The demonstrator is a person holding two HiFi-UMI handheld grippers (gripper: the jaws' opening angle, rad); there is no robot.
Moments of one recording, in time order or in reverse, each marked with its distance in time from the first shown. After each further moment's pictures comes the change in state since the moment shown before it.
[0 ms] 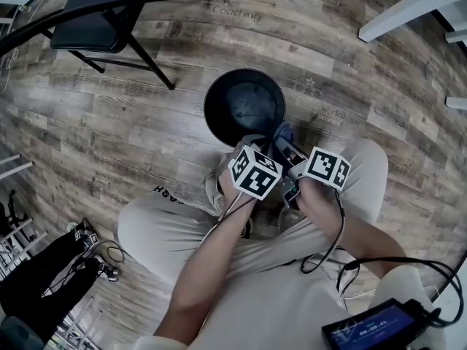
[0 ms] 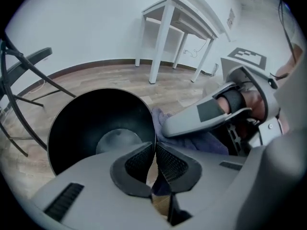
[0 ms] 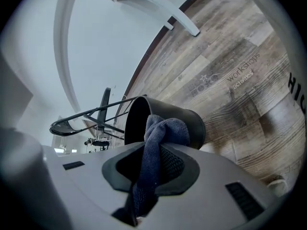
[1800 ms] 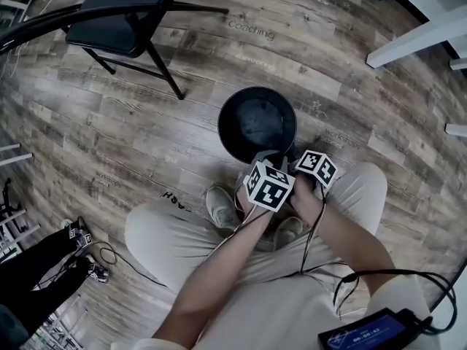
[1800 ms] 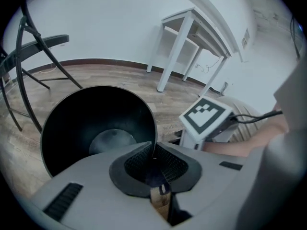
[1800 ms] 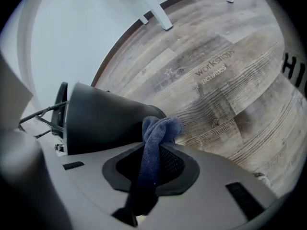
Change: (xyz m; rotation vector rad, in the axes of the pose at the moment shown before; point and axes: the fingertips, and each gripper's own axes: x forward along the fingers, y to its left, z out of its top) left arm 0.008 -0.003 0.020 -0.201 -0.098 -0.004; right arm 0.047 -0.108 -0.002 0.091 0.033 -0.381
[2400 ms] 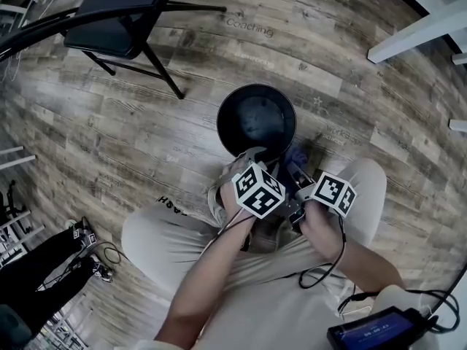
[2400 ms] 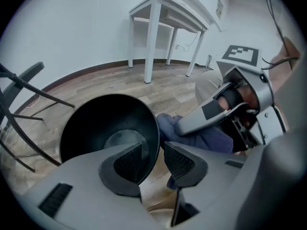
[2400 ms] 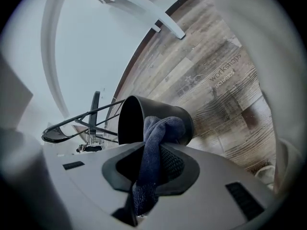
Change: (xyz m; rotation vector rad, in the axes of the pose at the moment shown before) left arm -0.023 0.008 -0.012 0.329 0.125 0.010; right arm -0.099 0.060 -0.012 -0.007 -0.029 0.266
